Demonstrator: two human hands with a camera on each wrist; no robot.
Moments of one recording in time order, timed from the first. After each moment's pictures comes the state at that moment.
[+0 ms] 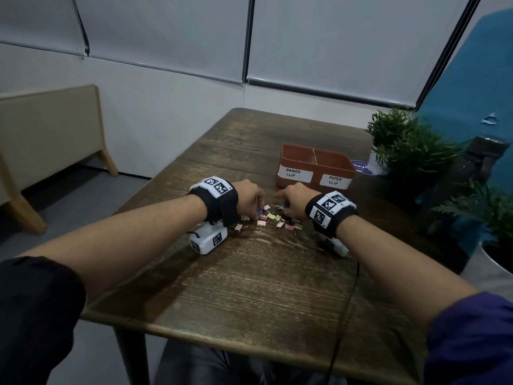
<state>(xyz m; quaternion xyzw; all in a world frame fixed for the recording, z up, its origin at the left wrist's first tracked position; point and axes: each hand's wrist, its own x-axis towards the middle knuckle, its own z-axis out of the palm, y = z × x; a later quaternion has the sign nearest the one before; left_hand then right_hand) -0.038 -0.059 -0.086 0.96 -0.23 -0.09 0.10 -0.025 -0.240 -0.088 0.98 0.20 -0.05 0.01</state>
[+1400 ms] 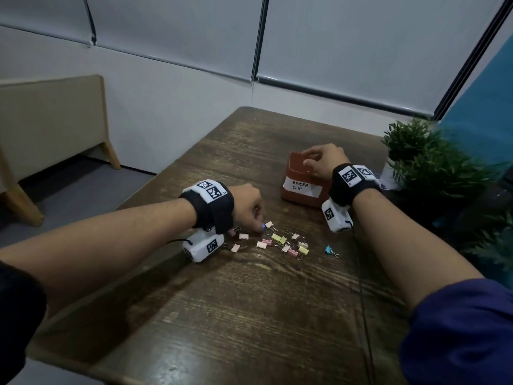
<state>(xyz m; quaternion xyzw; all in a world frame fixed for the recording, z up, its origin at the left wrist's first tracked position) -0.008 -0.049 -0.079 0.95 -0.23 -0.13 0.17 0.072 -0.273 -0.024 0.96 0.07 0.10 -0.25</state>
